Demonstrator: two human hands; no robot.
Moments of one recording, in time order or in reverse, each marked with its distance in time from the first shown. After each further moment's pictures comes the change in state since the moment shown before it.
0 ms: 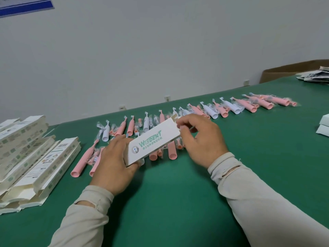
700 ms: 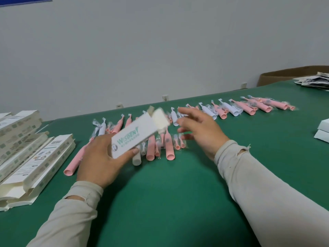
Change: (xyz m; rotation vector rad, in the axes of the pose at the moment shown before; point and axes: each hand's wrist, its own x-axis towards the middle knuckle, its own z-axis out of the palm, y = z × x) left_hand 0.010 -0.019 -0.006 0.008 0.124 -0.114; right_hand 0.027 0.028 0.002 0.551 -0.250 0.444
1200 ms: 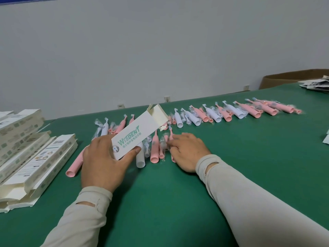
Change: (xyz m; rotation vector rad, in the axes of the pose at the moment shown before) left_hand -0.002 0.000 0.010 0.114 0.155 -0.103; right_hand 0.011 0.034 0.037 -1.238 -0.303 0.008
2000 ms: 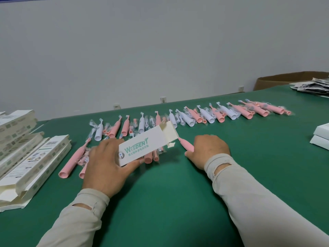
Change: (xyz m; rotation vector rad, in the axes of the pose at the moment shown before) left_hand -0.010 0.009 0.004 0.001 -0.167 0.131; right_hand -0.033 0.022 -0.032 -0.208 0.083 0.429
